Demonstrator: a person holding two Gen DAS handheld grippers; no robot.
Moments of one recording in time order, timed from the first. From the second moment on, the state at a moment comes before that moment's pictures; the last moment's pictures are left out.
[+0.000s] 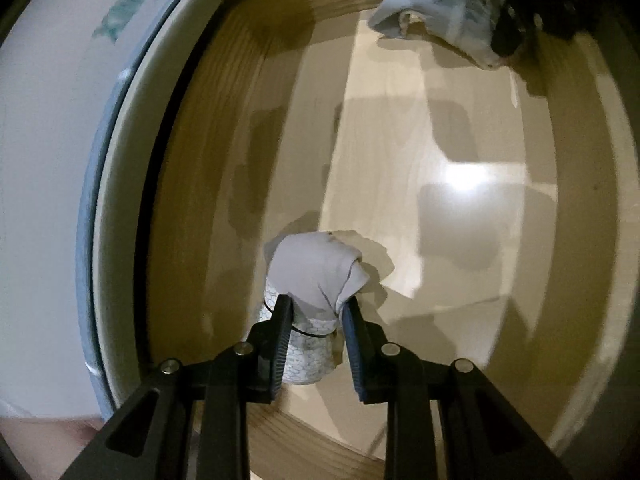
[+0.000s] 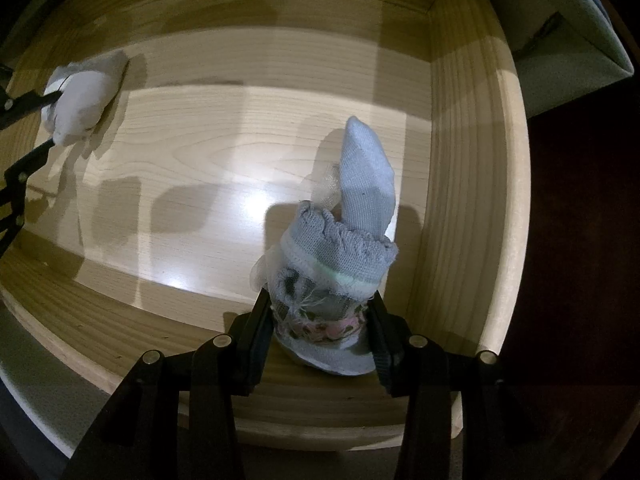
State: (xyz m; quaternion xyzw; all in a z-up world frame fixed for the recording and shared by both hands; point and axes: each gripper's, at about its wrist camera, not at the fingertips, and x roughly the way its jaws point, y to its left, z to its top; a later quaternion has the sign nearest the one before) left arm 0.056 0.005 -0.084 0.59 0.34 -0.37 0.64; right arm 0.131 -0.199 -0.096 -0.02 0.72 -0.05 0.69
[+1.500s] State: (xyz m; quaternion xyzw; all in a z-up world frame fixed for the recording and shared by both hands) left arm 0.139 0.002 -0.122 0.49 0.48 -0.36 0.63; right arm 0.134 -0.209 -0.099 -0.02 0.72 -0.04 0.70
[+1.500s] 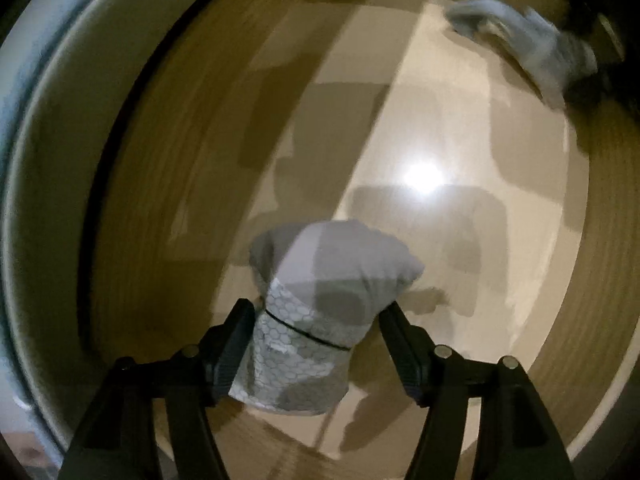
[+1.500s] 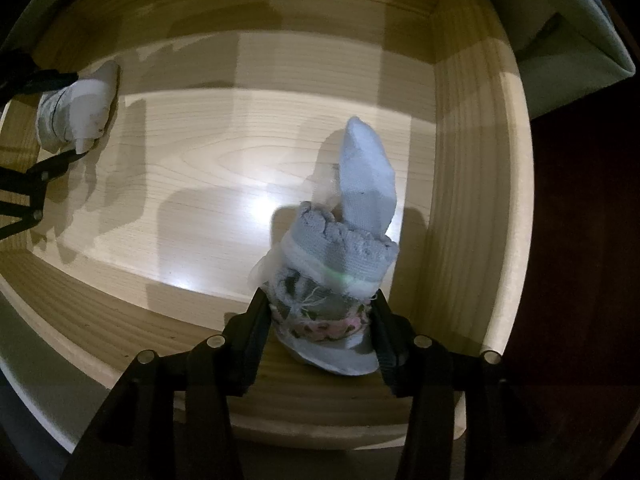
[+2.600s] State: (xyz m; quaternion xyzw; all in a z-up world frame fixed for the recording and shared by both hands) left arm 0.156 0.008 -0.159 0.30 0.67 -0.22 0.64; right arm 0.148 -0.196 -0.107 -0.02 0.73 -0.05 0.68
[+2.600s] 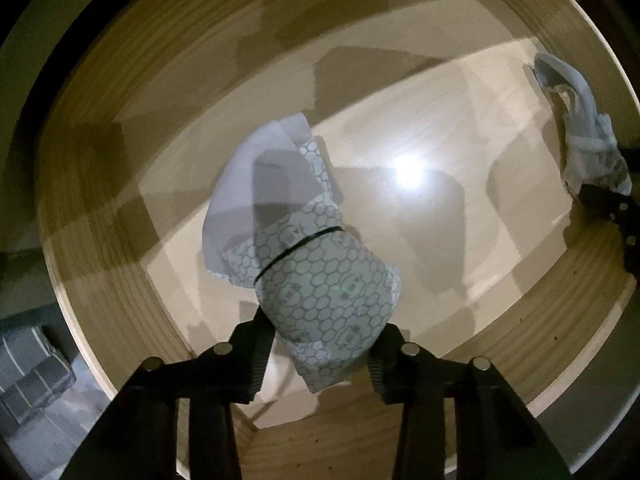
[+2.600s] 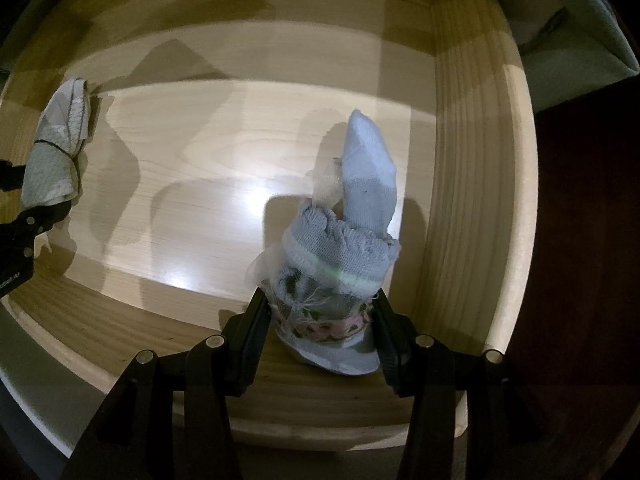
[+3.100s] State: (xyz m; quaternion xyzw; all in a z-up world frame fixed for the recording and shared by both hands) left arm 0.149 0.033 -0.134 0.23 0.70 -0.19 0.65; right arm 0.150 -0.201 -0.112 -0.02 0.73 -0.05 0.68
